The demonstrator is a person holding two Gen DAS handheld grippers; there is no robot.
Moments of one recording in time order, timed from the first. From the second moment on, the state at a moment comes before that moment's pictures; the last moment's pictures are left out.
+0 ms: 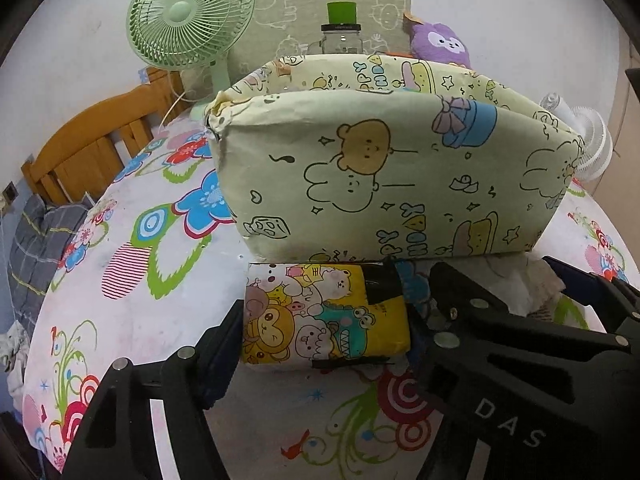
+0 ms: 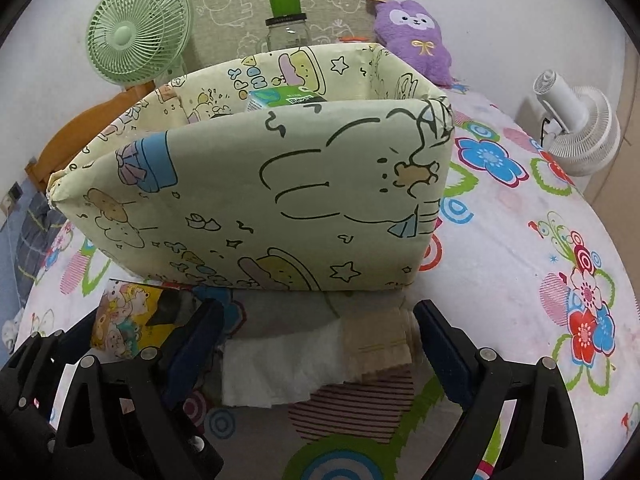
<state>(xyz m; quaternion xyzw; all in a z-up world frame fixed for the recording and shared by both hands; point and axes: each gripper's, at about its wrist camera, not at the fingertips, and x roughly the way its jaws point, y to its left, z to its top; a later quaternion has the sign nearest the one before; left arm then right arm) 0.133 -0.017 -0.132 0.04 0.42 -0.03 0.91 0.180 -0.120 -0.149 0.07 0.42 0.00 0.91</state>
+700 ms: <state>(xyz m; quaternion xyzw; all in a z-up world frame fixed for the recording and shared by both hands) 0.097 -0.027 -0.133 0.04 0.41 -0.02 0.91 0.133 -0.130 -0.146 0.07 0.41 0.03 0.91</state>
